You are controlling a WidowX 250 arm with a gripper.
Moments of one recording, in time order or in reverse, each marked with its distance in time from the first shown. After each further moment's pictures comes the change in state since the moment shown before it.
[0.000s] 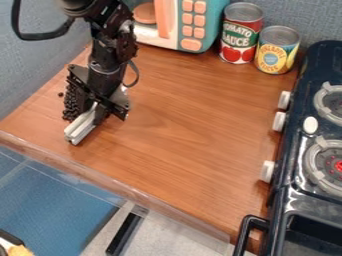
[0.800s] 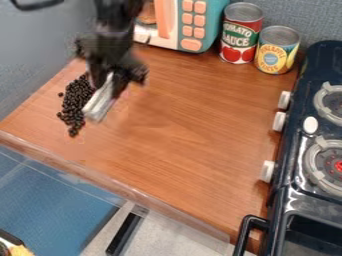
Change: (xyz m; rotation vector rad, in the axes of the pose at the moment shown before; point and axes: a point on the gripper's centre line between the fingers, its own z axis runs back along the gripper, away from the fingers) arm 0.024 -0.011 0.065 -0.124 -0.086 0.123
